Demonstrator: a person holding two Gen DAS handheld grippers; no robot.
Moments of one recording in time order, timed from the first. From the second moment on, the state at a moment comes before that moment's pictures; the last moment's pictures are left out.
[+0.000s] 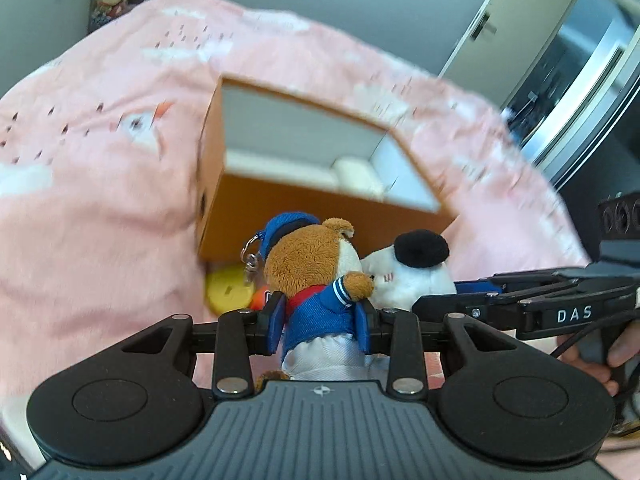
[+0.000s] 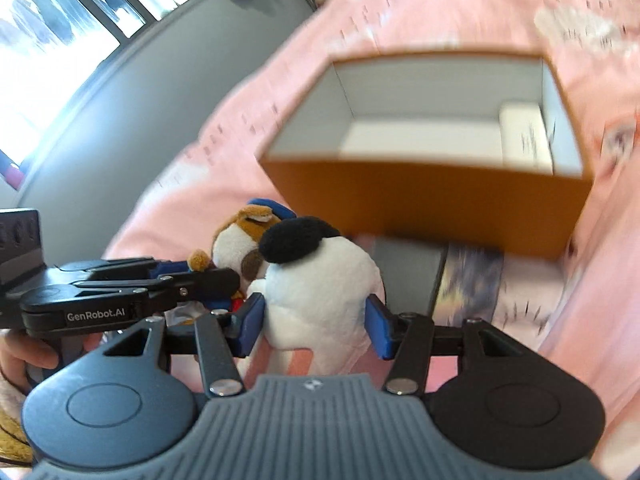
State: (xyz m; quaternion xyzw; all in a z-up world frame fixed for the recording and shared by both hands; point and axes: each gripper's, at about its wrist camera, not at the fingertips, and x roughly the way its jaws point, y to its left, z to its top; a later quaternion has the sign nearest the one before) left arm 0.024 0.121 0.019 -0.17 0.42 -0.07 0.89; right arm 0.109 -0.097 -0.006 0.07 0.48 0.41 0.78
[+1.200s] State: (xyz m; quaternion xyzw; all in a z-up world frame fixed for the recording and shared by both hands) left arm 0.288 0.127 -0.061 -0.21 0.49 -0.06 0.85; right arm 0.354 -0.069 -0.056 -0.05 0.45 0.38 0.81
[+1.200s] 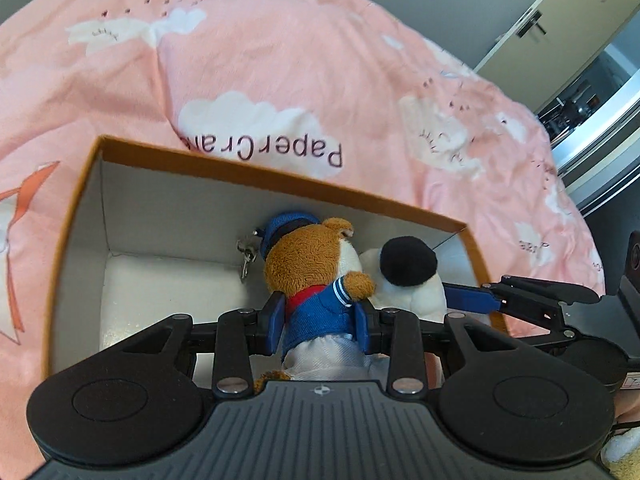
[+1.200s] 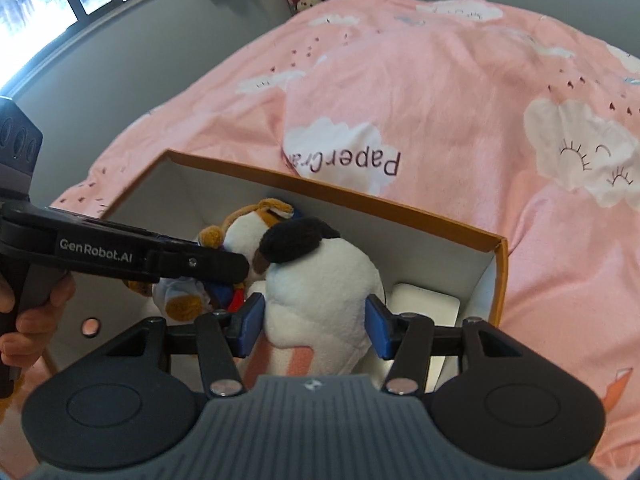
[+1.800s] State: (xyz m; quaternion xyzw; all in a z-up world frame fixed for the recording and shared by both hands) left arm 0.297 0.130 -0.076 -0.14 0.57 -0.01 0.81; right arm 0.361 -0.057 -0.073 -0.07 0.52 0.34 0.78
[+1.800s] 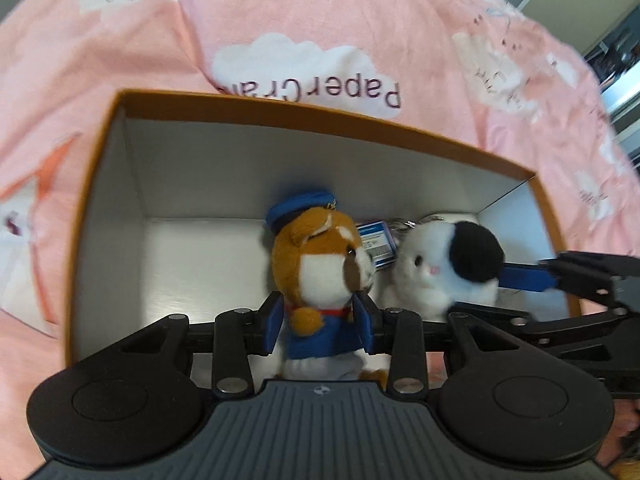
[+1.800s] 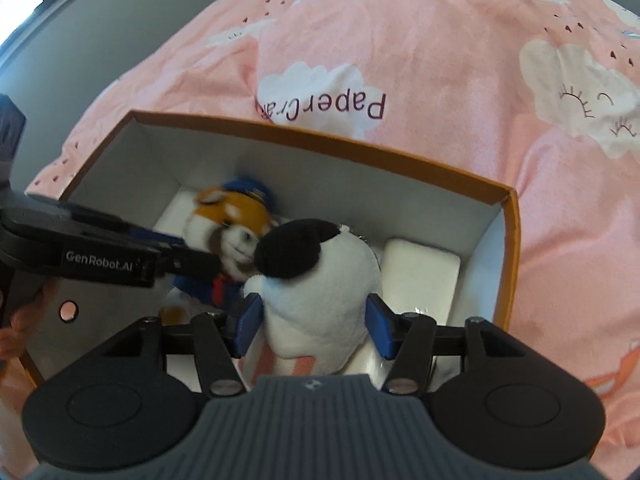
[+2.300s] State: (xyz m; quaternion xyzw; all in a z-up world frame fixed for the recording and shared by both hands) left arm 0.308 0.120 -0.085 -0.13 0.58 -0.05 0.81; right arm 0.357 -0.062 -0.085 -0.01 0.51 0.30 0.80
